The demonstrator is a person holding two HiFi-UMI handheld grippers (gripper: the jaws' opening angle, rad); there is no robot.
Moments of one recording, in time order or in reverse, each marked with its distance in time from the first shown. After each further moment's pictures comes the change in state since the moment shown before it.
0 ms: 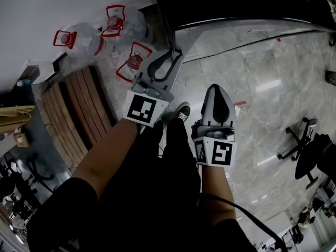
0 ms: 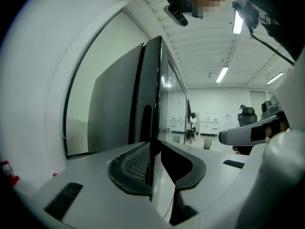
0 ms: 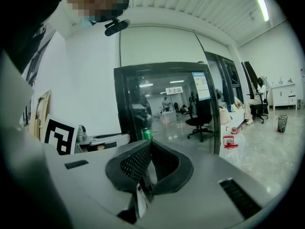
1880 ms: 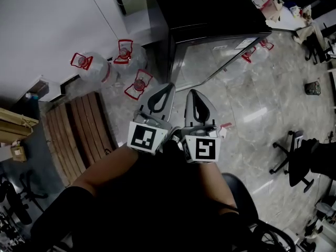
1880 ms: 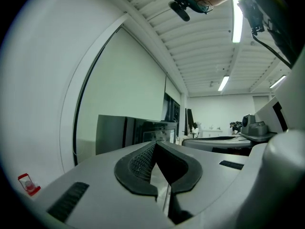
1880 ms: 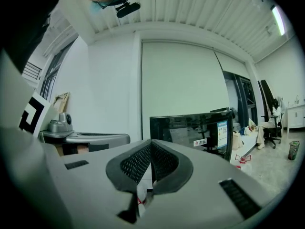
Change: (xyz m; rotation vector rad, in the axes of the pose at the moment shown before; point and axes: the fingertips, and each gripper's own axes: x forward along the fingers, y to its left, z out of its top) left arm -0.136 -0.077 0.157 -0.008 -0.094 0.057; right arm -0.087 0.098 0.138 -0.173 -0.131 0.134
